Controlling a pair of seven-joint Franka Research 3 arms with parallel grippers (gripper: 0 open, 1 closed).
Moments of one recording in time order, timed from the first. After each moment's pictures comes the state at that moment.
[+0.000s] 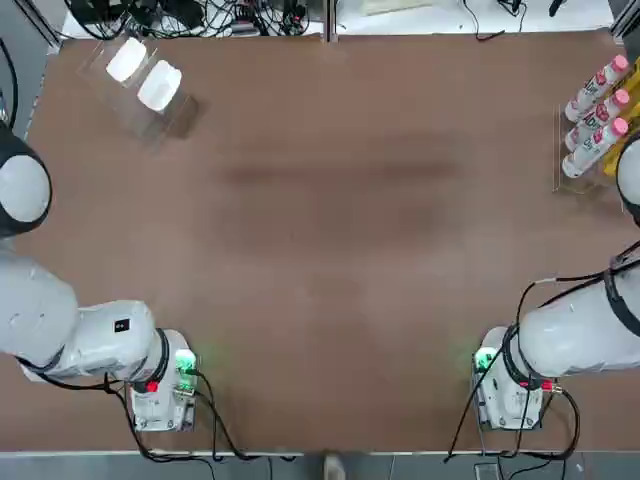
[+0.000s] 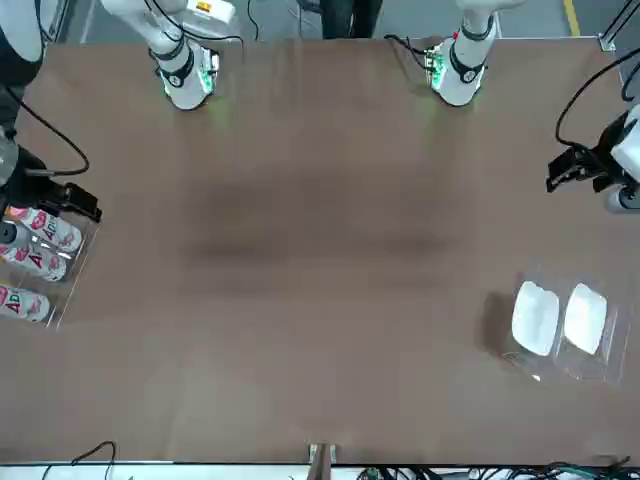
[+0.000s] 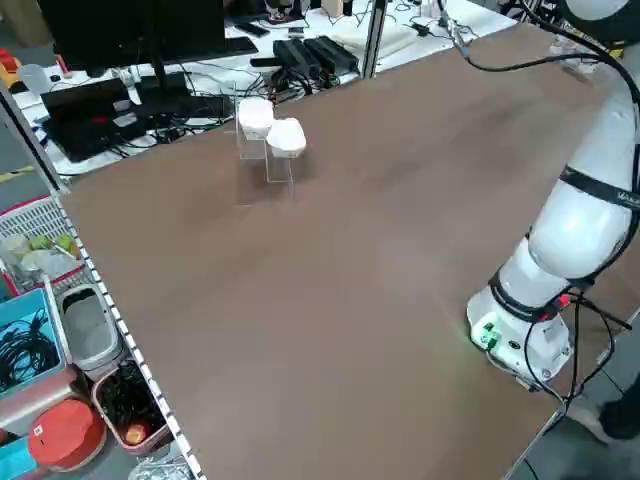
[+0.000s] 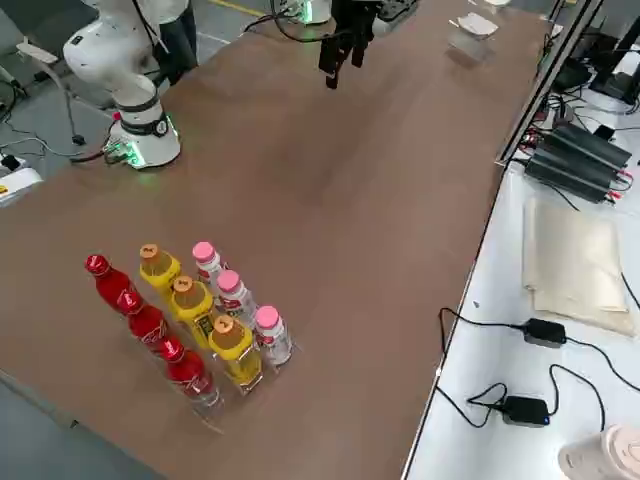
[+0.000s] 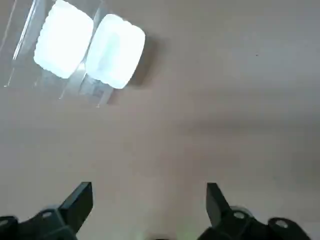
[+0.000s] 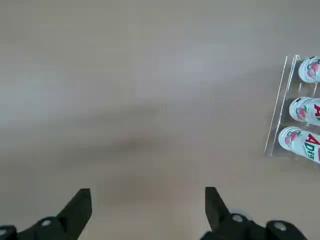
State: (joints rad) left arm 0.15 0.10 -0.23 -1.43 0.03 1.47 -0.04; right arm 0.06 0.15 -0.04 -1.43 0.04 1.54 0.14
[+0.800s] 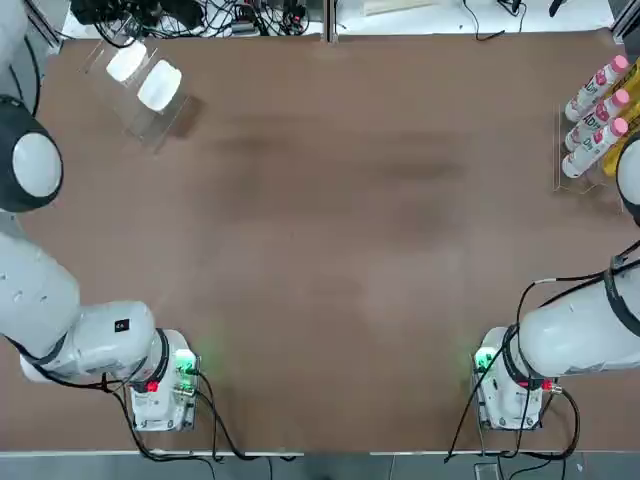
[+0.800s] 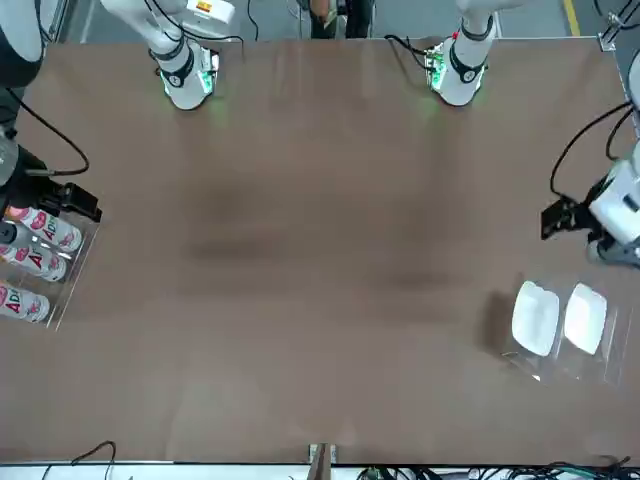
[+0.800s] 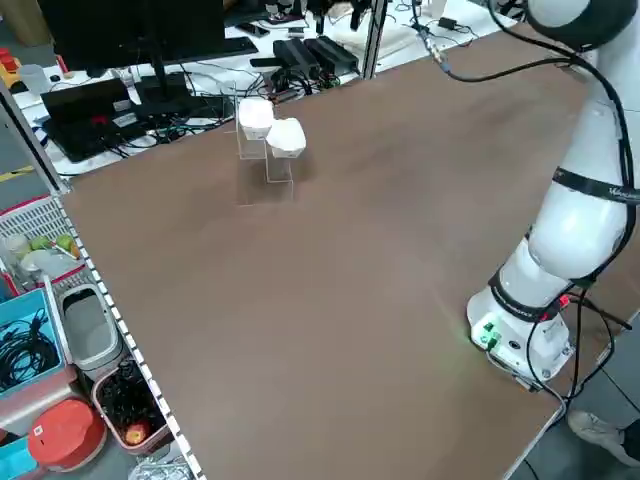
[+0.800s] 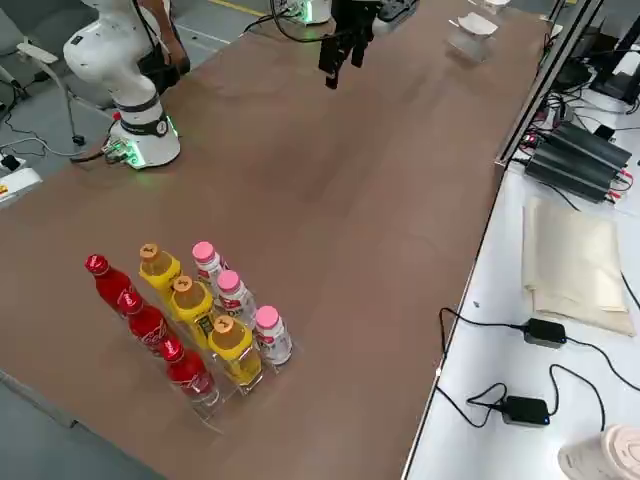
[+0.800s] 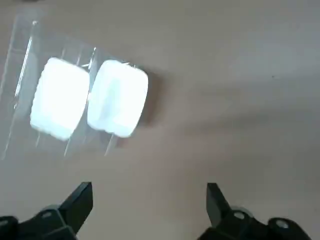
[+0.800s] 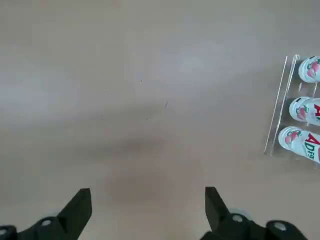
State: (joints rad) left arm 0.14 0.26 -0.23 -1.45 0.14 1.71 0.08; right arm 0.06 0.15 -0.04 -1.43 0.04 1.54 0.14
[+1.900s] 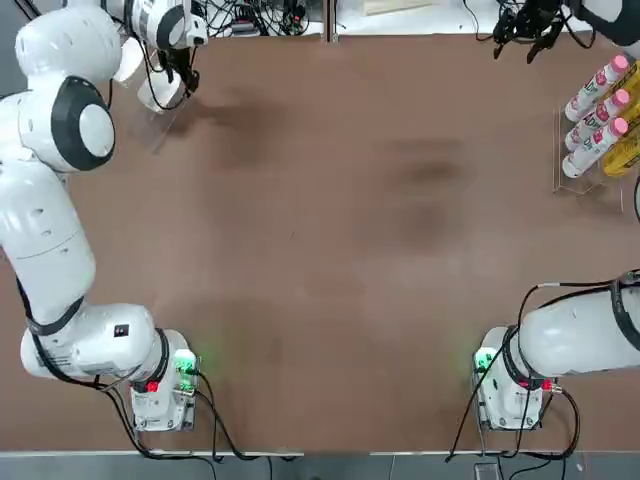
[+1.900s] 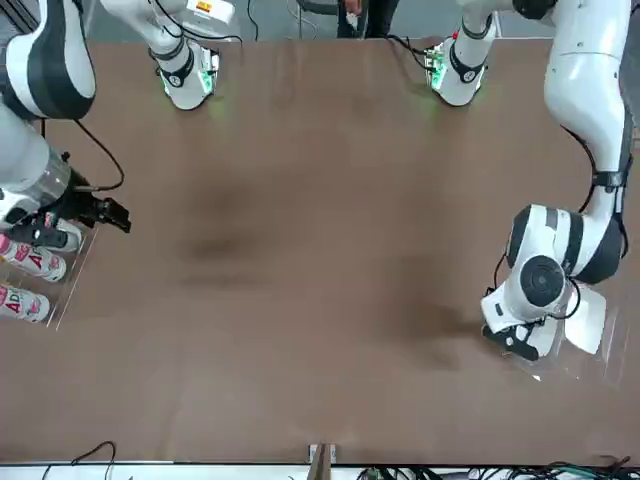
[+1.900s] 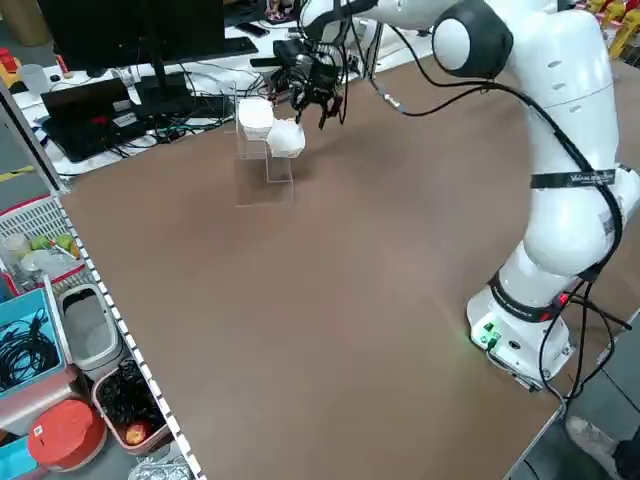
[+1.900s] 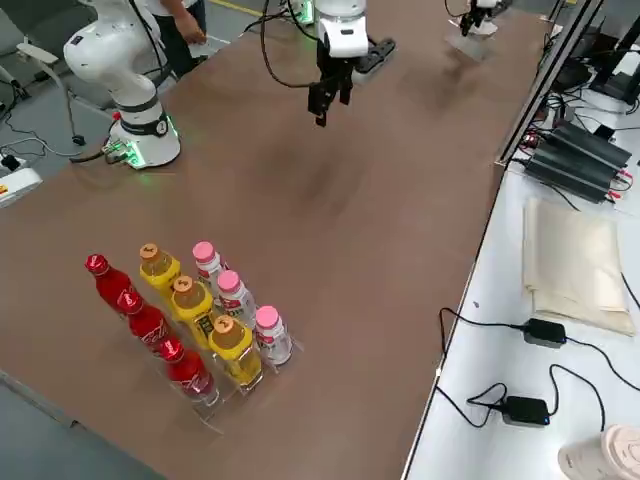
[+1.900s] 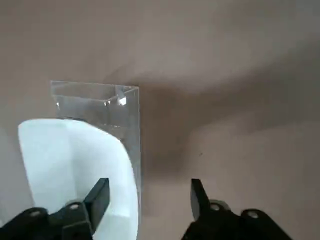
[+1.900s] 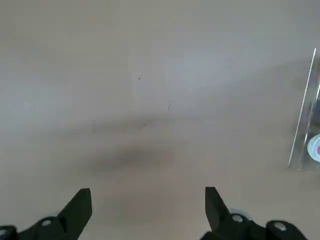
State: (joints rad) left arm 0.07 0.67 -0.23 -1.50 0.57 2.00 0.08; right arm 0.07 0.03 -0.04 -1.85 0.04 1.89 0.14
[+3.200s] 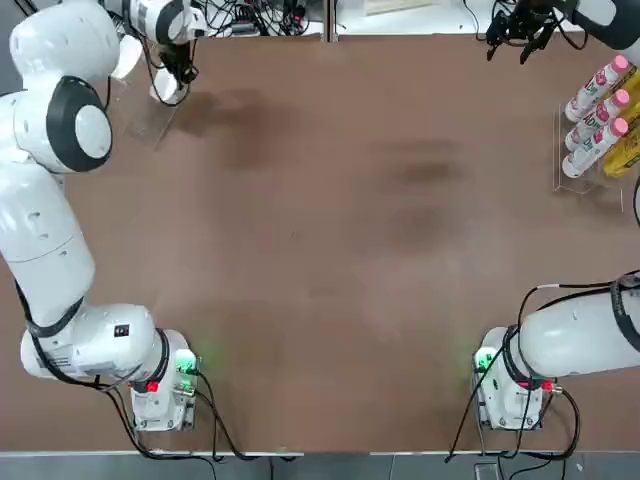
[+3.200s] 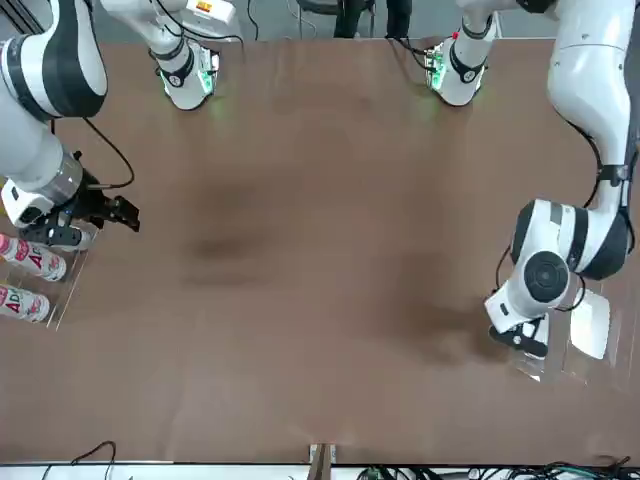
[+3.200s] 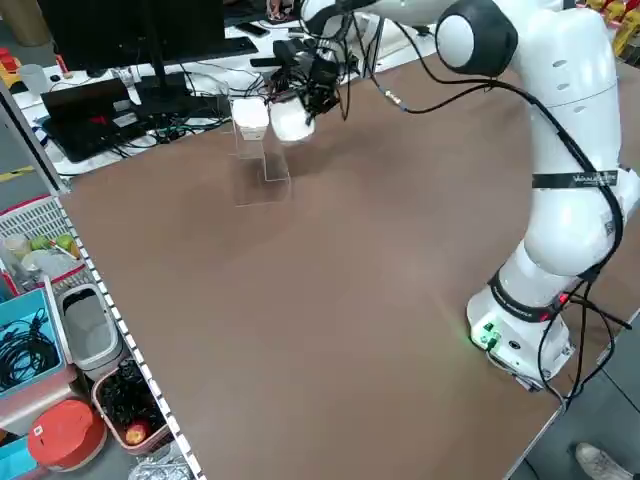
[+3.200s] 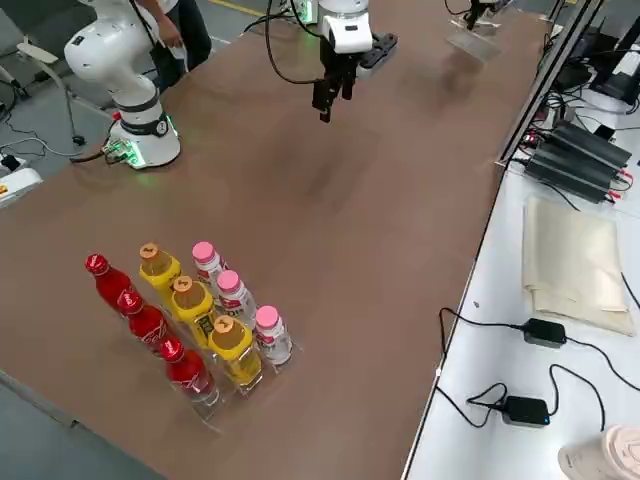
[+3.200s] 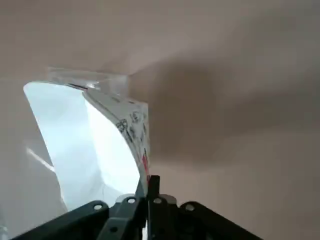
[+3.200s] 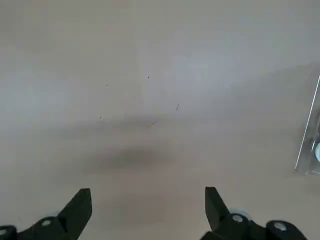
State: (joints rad) left arm 0.04 0.63 -0.25 -1.49 0.49 1.97 -0.09; right arm 0.10 0.02 -0.04 -1.86 0.04 1.90 0.14
